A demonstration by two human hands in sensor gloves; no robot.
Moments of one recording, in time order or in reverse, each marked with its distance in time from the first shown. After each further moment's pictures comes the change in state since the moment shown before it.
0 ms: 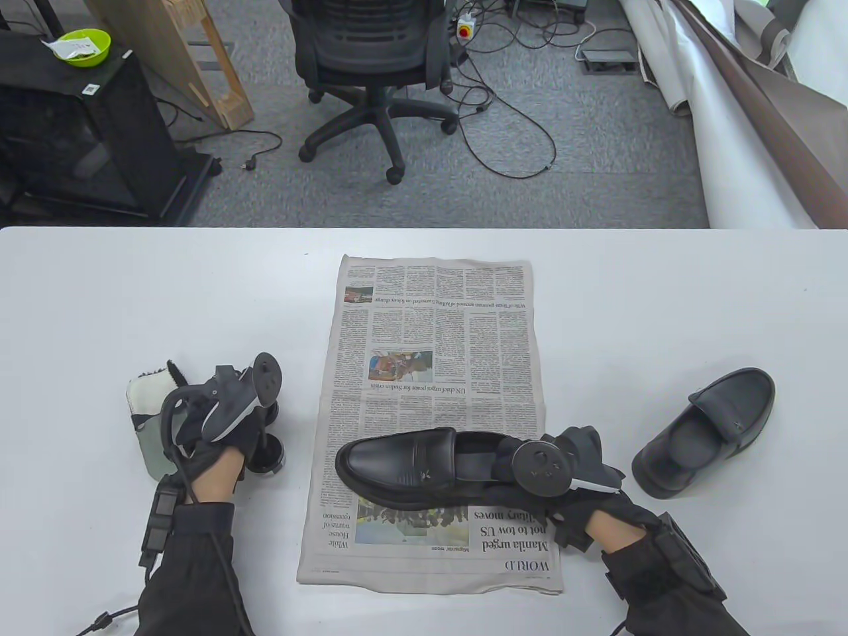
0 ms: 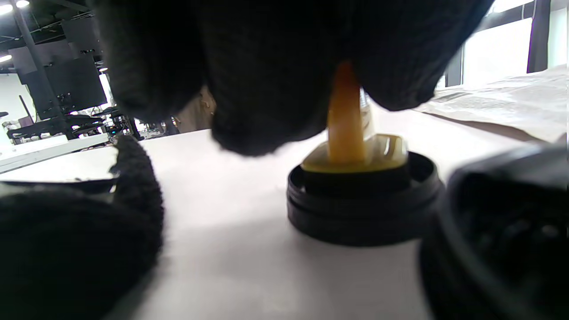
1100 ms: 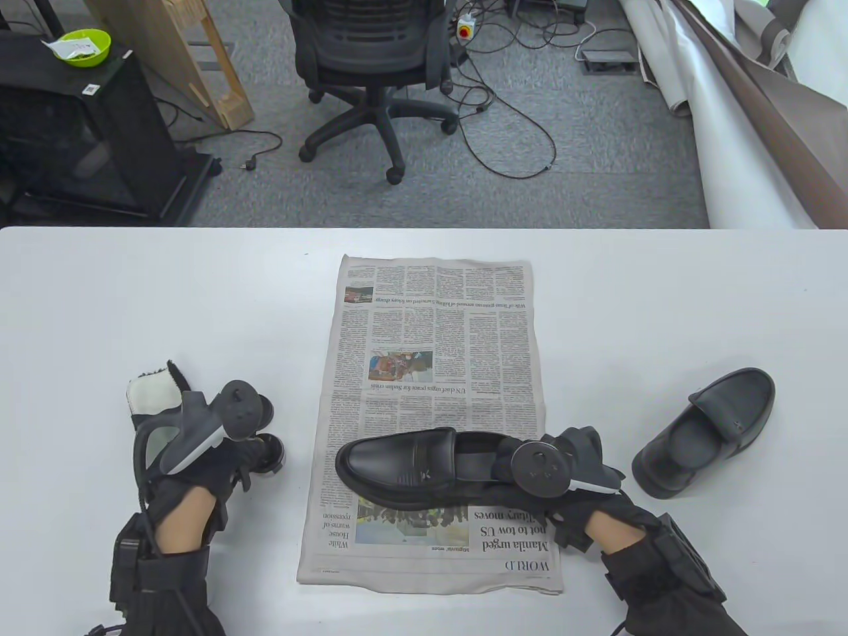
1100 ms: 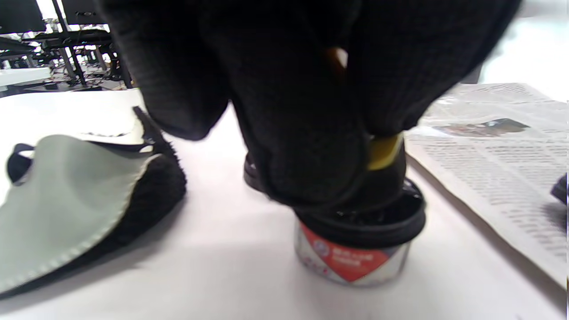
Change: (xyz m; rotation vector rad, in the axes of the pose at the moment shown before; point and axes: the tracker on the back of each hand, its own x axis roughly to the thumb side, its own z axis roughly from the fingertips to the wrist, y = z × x) left_hand -0.019 0.027 0.057 -0.144 -0.171 0.124; right_hand 0.001 0.000 0.000 0.001 0.005 0.013
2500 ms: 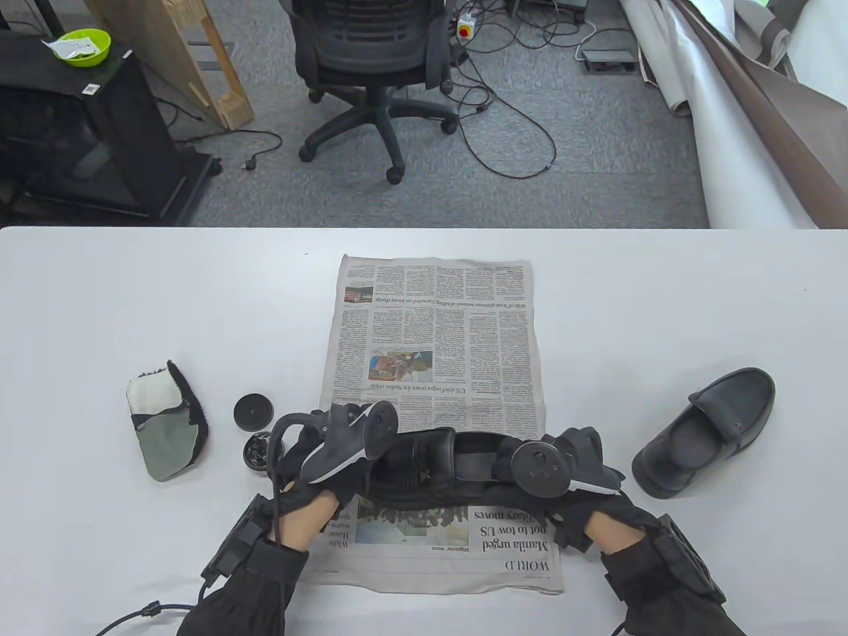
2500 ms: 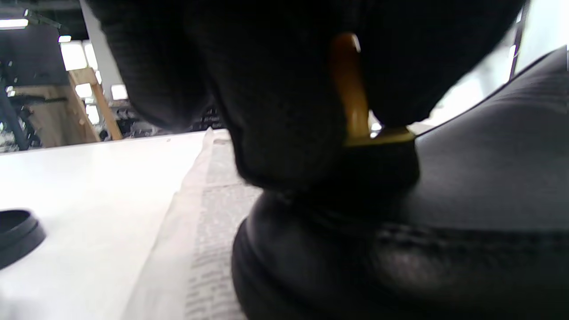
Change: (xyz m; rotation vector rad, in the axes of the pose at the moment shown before) left_hand 0.146 -0.004 0.000 0.125 -0.176 -0.060; right_hand 0.001 0.000 0.000 -0.005 0.007 -0.001
